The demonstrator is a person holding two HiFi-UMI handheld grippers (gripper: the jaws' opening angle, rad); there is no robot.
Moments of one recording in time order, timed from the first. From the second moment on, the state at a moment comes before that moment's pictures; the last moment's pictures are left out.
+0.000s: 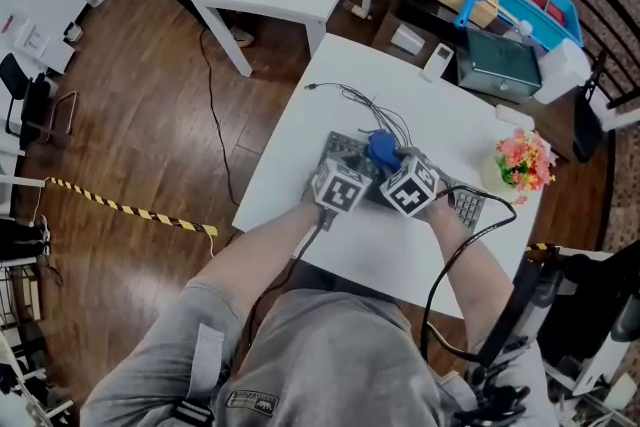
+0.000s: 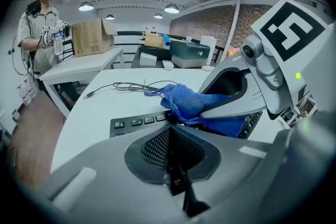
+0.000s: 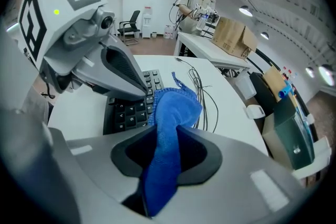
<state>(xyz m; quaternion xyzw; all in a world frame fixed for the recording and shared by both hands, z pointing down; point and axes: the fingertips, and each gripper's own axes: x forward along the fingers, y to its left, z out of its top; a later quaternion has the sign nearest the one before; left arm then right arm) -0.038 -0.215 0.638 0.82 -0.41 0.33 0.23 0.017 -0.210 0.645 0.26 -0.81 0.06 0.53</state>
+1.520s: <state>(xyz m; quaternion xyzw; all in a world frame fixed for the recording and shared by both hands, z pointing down) -0.109 -0.227 0.633 0.80 -0.44 0.32 0.24 -0.055 -0.228 0.646 0.21 -0.82 0.01 0.53</state>
